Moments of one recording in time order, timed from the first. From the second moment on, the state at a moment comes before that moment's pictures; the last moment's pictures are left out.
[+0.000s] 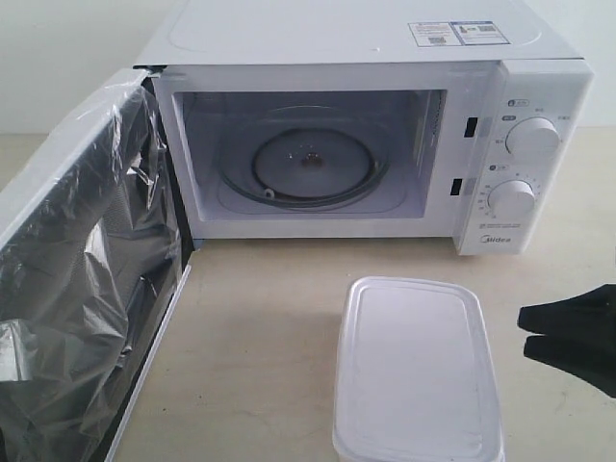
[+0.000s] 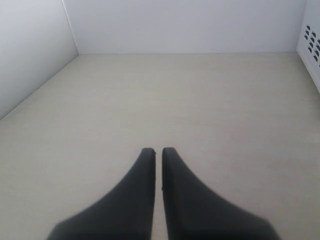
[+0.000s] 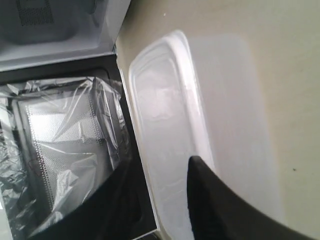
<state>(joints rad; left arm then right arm) 0.30 0.00 0.00 -0.09 0.34 0.18 -0.50 1.70 -0.36 1.41 1.21 -1.17</state>
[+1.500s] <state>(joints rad) 0.30 0.00 0.00 -0.09 0.34 0.18 -0.33 1.77 -0.36 1.38 1.06 -1.15</state>
